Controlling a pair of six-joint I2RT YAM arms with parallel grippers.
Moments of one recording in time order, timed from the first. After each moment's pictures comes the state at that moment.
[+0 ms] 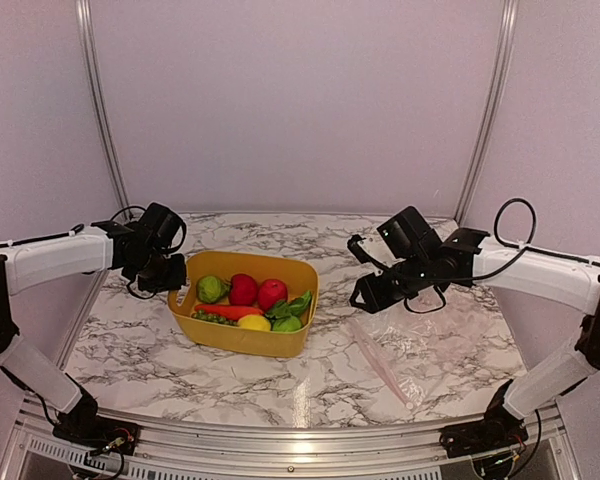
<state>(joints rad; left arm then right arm) -0.49 1.49 1.04 -0.62 -0.23 -0.59 0.76 1.42 1.10 -0.60 -0.07 0.23</state>
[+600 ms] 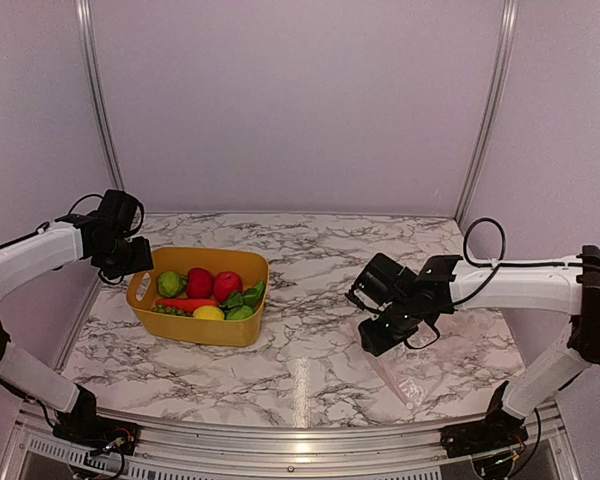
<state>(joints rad) -0.24 1.40 1.01 -0.63 -0.25 -0.47 0.89 1.46 0.99 -0.74 0.10 0.38</state>
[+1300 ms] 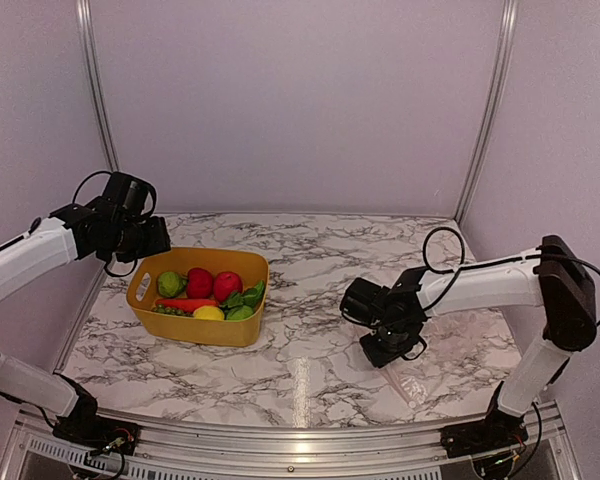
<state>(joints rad) -0.44 1.30 1.12 -0.62 -0.32 -0.57 0.93 1.66 1.00 -0.84 0.26 0.51</state>
